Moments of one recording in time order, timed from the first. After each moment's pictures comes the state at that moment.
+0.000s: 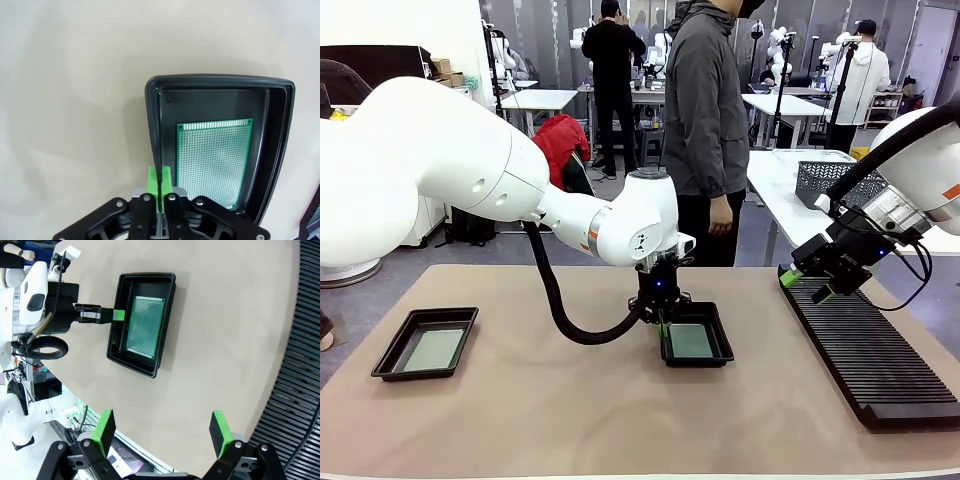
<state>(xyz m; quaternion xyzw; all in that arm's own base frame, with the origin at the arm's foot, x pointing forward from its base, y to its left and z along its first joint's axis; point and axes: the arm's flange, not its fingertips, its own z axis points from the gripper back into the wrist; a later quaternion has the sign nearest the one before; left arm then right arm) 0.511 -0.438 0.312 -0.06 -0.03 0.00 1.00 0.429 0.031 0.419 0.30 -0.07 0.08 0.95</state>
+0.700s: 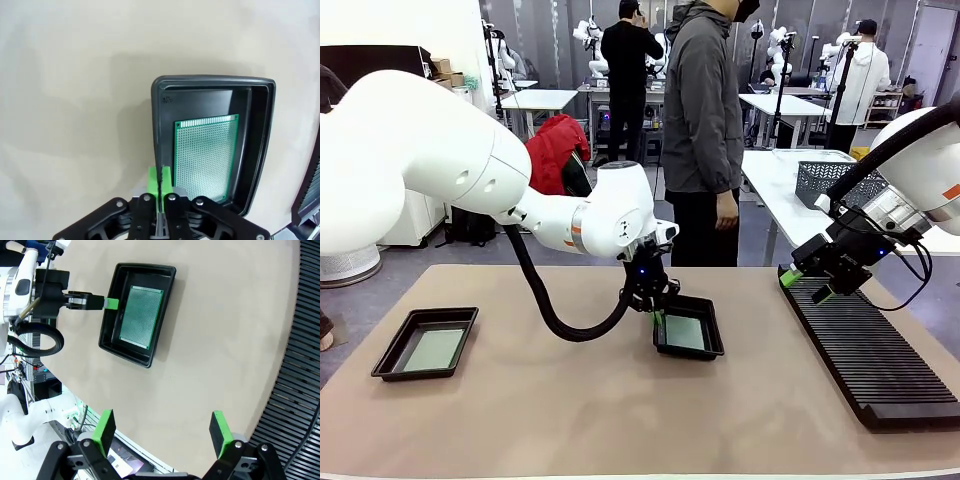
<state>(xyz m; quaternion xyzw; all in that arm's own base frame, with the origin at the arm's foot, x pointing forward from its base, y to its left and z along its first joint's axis) 0.536 -0.405 0.323 -0.12 -0.02 -0.03 0.99 0.429 0.031 0.419 0.30 -0.07 0.08 0.95</state>
